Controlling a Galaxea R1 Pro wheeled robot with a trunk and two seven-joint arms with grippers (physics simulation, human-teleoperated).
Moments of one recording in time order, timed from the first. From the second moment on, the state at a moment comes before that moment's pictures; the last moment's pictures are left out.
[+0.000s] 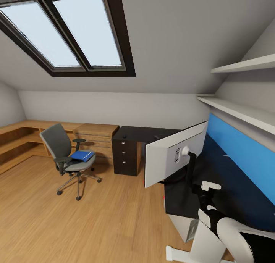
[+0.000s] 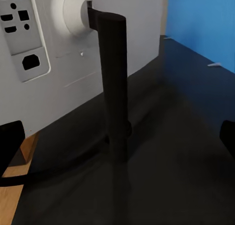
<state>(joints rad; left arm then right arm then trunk) 0.06 0.01 0.05 -0.28 0.30 -0.62 0.01 -0.82 -0.11 -0.13 -0.02 -0.05 -0.61 -0.11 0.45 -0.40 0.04</state>
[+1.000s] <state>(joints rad) 0.06 0.01 0.05 -0.28 0.30 -0.64 0.02 -0.82 -0.11 -0.13 -0.02 -0.05 -0.64 -0.11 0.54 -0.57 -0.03</state>
